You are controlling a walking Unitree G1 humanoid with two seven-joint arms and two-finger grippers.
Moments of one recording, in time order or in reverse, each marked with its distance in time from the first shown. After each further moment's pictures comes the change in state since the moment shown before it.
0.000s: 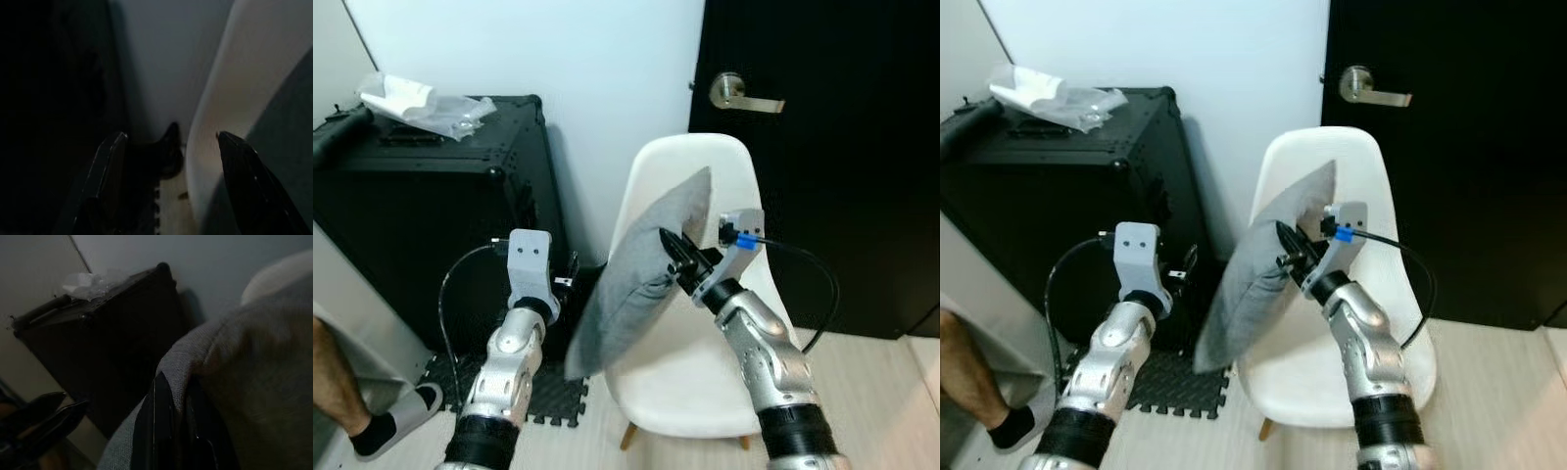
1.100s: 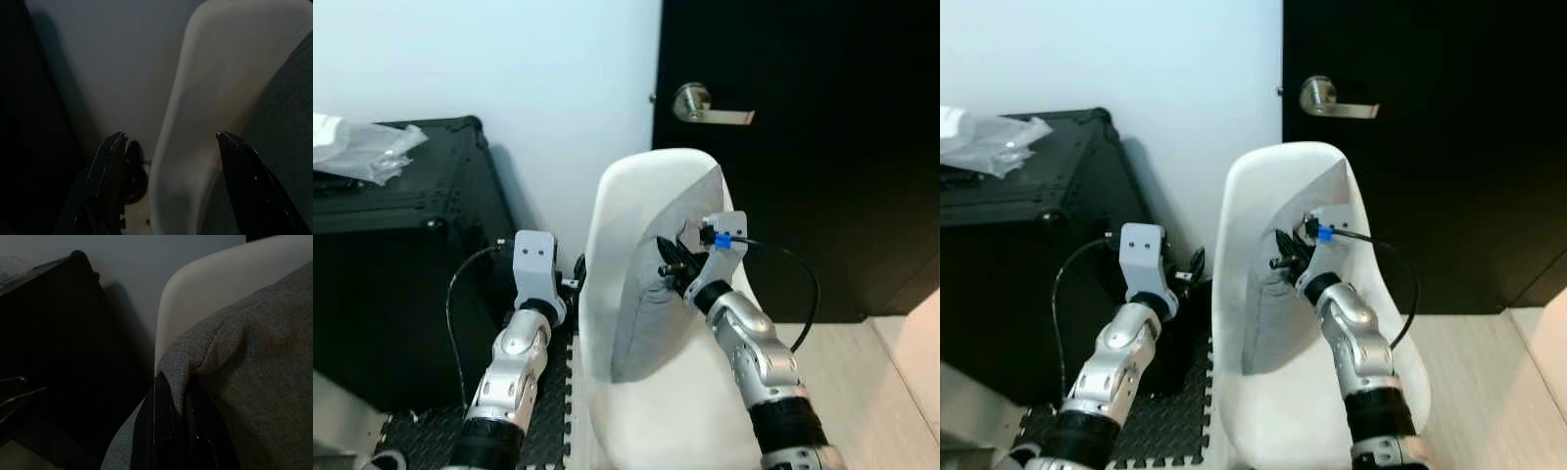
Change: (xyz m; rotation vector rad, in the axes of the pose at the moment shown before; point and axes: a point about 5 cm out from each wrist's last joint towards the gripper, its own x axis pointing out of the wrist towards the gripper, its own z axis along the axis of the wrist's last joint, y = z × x) left arm 0.000 -0.016 0.001 -0.036 -0.002 -0.057; right arm 0.004 -0.016 -0.008 -0.065 0.097 -0.127
